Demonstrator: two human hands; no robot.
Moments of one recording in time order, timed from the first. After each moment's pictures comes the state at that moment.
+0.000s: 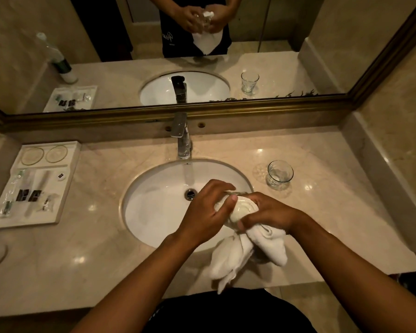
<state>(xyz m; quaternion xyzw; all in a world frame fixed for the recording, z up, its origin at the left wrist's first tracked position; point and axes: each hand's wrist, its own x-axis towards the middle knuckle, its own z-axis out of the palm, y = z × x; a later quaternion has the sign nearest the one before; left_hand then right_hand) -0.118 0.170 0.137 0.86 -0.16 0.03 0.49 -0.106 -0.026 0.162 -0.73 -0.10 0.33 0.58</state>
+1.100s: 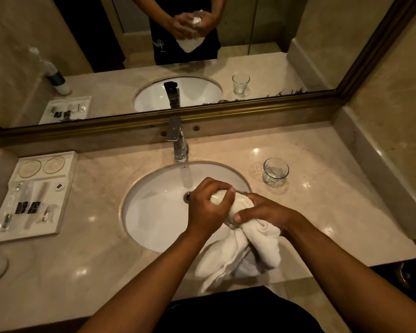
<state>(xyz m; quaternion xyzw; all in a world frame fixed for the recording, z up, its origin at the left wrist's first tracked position) -0.111 0.153 0.126 0.82 -0.09 0.12 0.56 -0.117 -0.018 0.151 -0.59 -0.04 0.37 0.72</state>
